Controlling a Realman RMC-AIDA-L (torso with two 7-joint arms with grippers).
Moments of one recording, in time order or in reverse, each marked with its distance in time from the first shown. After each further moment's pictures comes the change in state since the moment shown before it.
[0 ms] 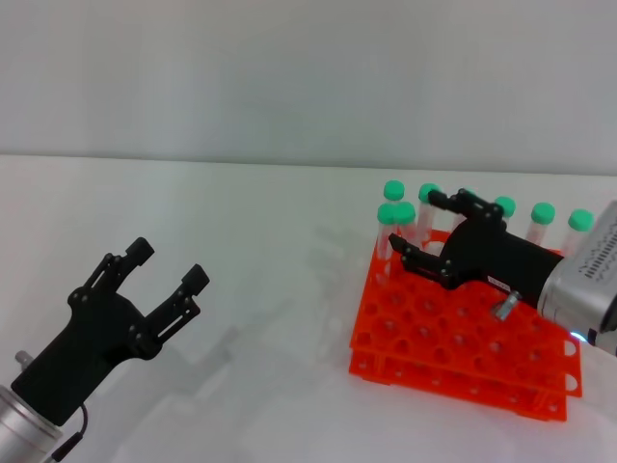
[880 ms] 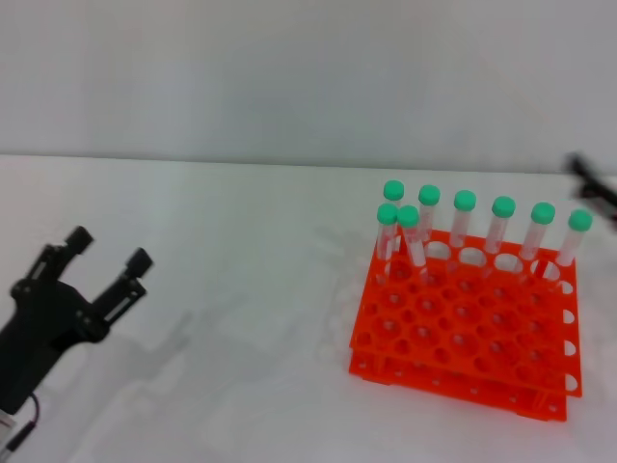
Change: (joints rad) left arm 0.016 0.003 -0.003 -0.065 -0.108 -0.003 0.003; right arm -0.299 -0.028 0.363 -0.161 -0.002 -0.248 -0.011
